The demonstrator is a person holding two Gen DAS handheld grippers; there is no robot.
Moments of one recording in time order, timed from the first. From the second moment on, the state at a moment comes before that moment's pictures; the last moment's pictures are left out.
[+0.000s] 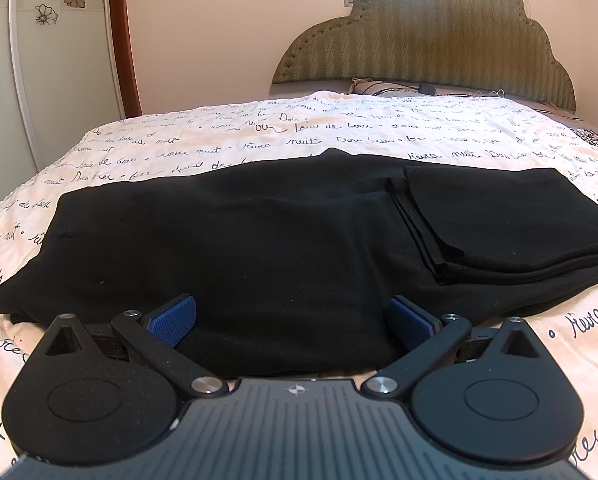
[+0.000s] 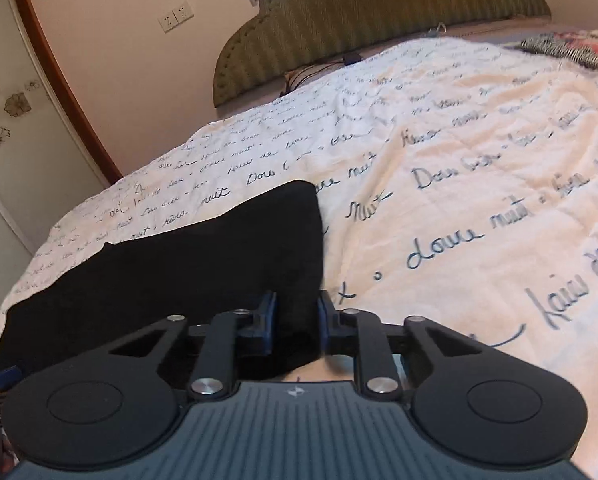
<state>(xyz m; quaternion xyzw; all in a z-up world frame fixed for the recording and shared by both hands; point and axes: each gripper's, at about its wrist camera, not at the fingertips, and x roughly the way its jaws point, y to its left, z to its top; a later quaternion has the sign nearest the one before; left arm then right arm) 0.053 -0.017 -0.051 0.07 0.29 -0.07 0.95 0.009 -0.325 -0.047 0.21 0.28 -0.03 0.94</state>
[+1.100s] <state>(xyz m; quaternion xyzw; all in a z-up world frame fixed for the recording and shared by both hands) 0.052 -0.017 -0.051 0.07 0.29 -0.07 0.95 0.035 -0.203 -0.056 0.00 0.27 -0.04 0.96</state>
